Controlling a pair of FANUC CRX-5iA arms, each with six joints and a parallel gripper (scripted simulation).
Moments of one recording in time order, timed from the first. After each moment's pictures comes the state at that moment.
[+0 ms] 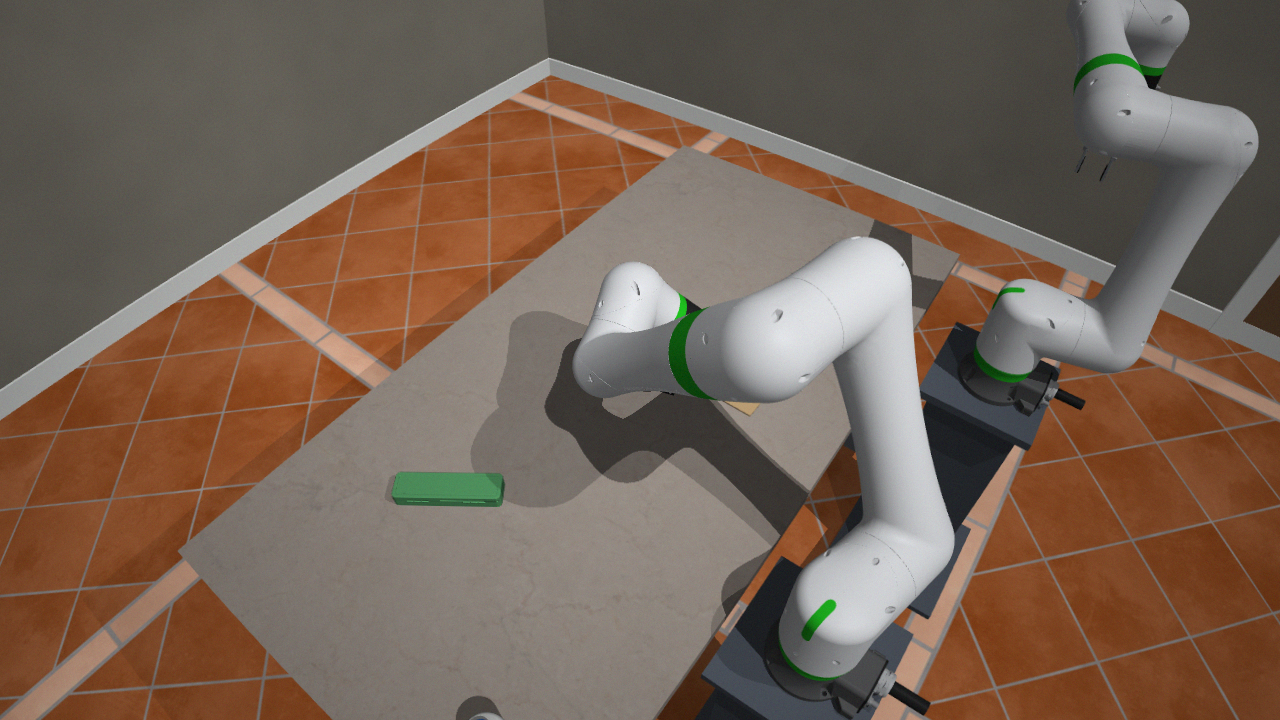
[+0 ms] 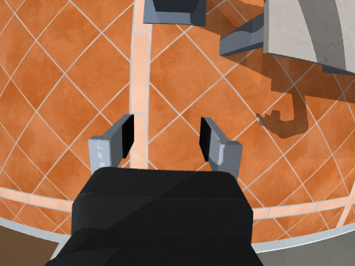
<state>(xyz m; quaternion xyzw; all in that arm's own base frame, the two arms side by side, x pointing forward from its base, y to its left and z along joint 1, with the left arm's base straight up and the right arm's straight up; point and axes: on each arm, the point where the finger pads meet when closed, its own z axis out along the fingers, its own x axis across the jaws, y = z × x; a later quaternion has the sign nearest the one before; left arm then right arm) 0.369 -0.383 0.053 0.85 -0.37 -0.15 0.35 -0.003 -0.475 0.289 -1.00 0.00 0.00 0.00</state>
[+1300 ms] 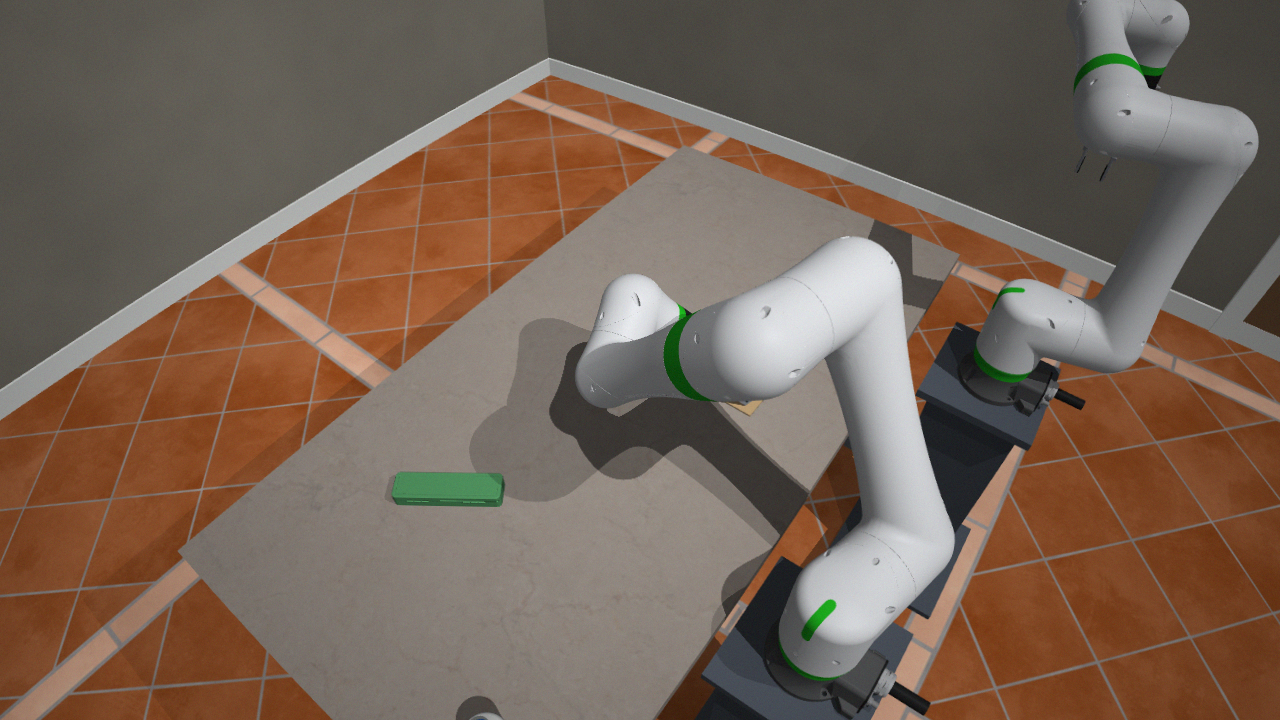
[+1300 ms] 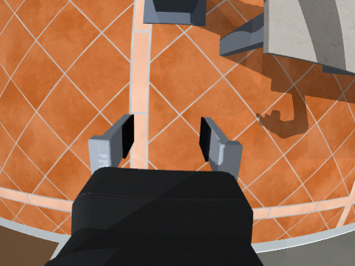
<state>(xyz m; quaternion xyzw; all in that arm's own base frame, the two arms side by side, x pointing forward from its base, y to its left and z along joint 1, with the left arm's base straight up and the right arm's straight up) 0.369 -0.383 0.026 0.85 -0.37 -0.15 0.35 -0.003 -0.475 0.289 -1.00 0.00 0.00 0.00</state>
